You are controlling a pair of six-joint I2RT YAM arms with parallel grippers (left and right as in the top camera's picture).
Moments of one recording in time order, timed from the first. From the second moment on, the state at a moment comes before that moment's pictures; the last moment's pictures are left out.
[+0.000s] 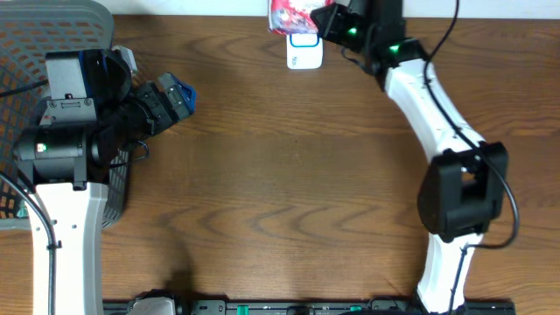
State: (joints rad) left arm 0.05 1.31 1.54 -1.11 0.32 -0.49; right arm 0.26 2.13 1.83 -0.15 -0.38 0.65
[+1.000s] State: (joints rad) left arm 0.05 1.31 1.54 -1.11 0.32 -0.49; right arm -0.48 2.08 1.76 -0.71 -0.01 0.83
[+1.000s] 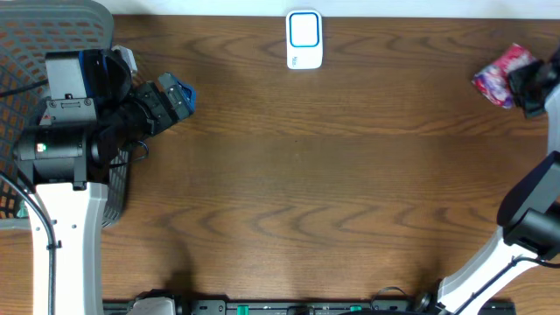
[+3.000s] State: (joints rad) left arm 0.05 1.31 1.54 -1.09 0.32 -0.49; right arm 0.32 1.90 1.71 -1.05 -0.22 0.37
